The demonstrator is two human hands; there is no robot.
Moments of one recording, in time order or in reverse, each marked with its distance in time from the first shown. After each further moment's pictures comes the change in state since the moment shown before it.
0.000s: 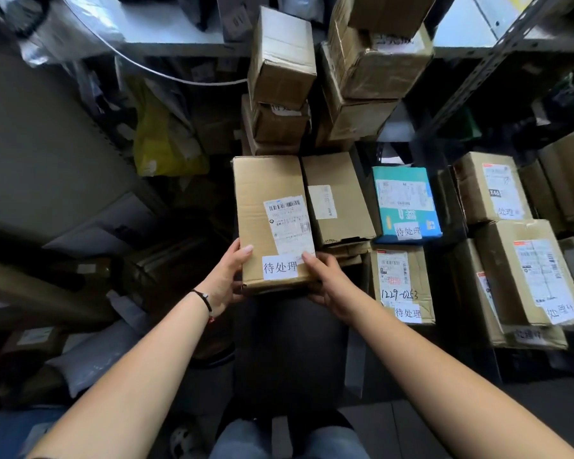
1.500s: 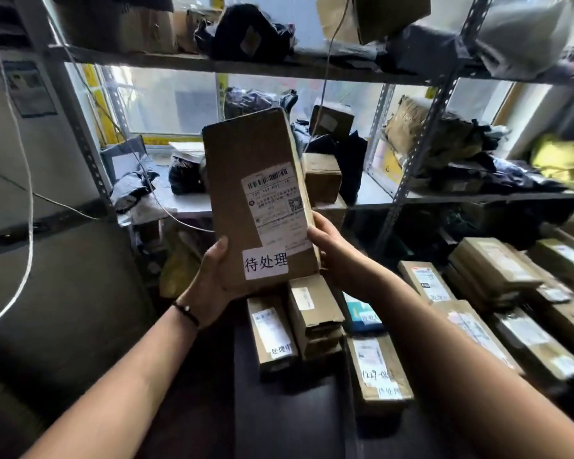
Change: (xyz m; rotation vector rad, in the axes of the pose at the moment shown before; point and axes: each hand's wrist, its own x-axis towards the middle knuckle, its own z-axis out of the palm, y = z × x) left_hand -0.179 0.153 0.035 -0.195 -0.296 0.691; right_hand -0.203 -0.181 0.025 -0.266 -0.251 -0.785
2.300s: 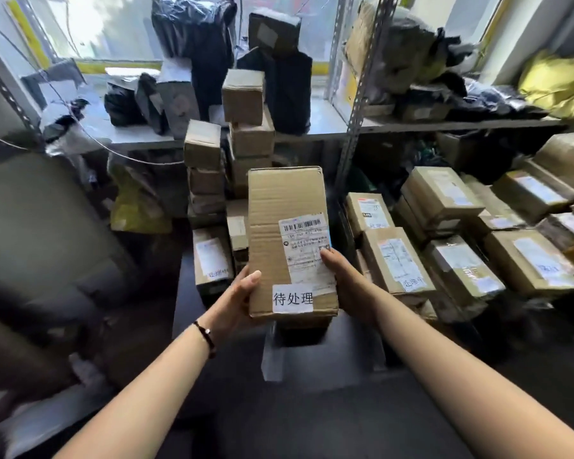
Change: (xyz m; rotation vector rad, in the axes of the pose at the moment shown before) left_hand -0.070 -0.210 0.164 0.100 0.035 -0.329; right_hand -0.188 0.163 -0.150 0.303 0.080 0.336
